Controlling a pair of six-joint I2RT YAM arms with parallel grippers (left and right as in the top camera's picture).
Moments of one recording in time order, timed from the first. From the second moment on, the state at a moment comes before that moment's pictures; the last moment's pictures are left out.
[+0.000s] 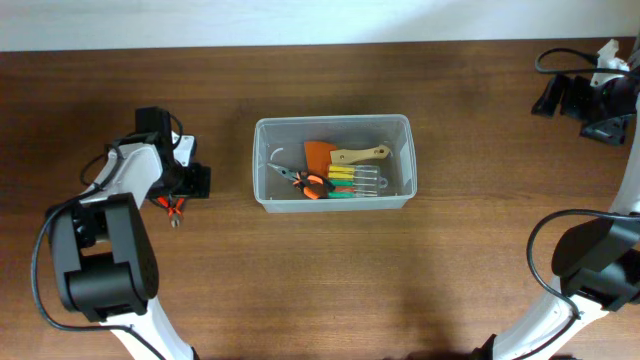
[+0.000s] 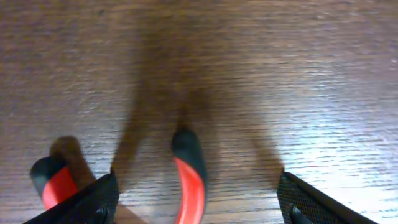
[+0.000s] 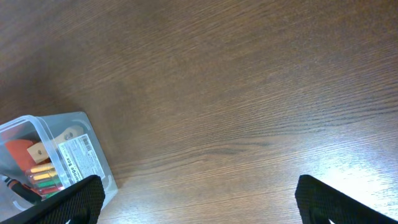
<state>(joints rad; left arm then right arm) 0.13 2.01 1.31 -0.71 0.01 0.18 -0.43 2.05 2.20 -1.46 -0.25 -0.03</state>
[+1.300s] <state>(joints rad) 0.10 2.03 1.73 -0.97 0.00 0.24 -0.43 2.05 2.20 -1.46 -0.25 -0.03</state>
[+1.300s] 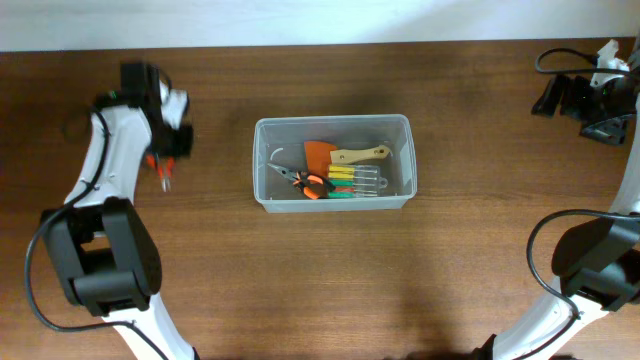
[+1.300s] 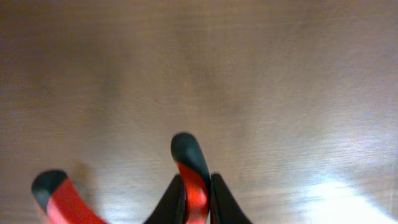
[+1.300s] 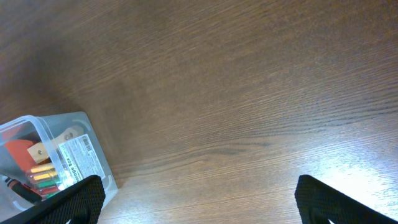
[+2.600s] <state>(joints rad) -0.43 2.30 2.05 -1.14 0.15 1.00 -0.43 2.05 2.20 -1.46 -0.25 -0.03</state>
